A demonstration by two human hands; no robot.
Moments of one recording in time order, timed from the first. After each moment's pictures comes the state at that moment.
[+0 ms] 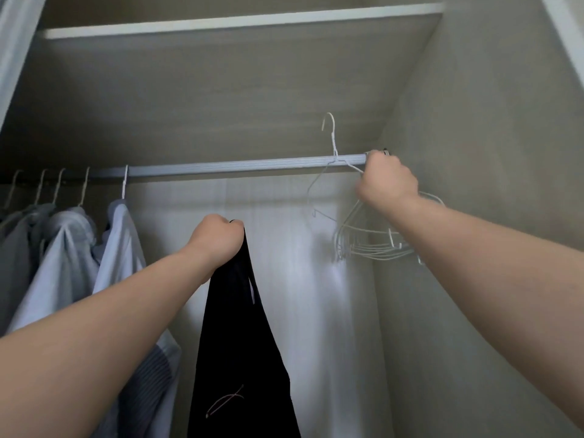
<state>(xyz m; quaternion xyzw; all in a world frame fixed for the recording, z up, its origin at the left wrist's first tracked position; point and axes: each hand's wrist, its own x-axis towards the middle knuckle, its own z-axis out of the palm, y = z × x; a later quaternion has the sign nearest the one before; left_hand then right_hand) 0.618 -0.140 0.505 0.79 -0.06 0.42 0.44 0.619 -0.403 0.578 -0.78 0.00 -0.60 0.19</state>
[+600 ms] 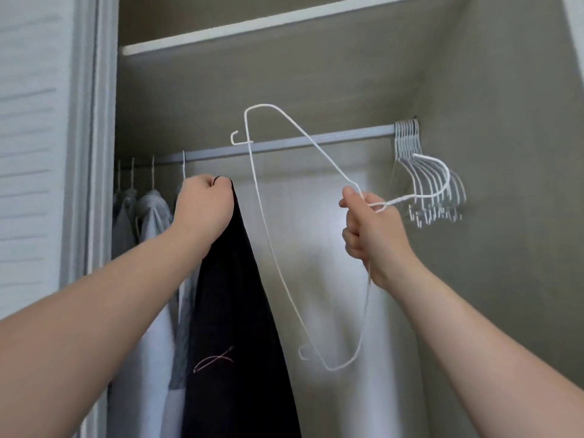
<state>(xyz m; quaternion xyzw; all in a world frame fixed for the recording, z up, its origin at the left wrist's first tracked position) 0.486 -0.084 0.493 0.71 -0.06 0.53 0.46 0.516 -0.307 0.442 -0.52 -0.30 -0.24 0.76</state>
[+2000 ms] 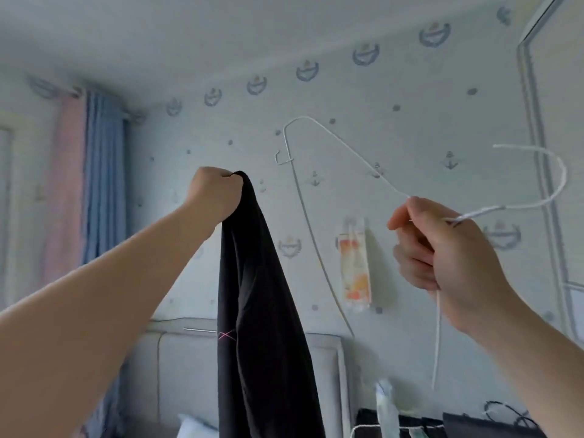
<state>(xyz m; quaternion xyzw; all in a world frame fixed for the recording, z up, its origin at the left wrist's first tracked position) -0.393 -0.289 0.491 0.50 0.58 0.64 -0.05 -0.116 -0.276 0.386 -0.06 -0.65 0.38 0.65</state>
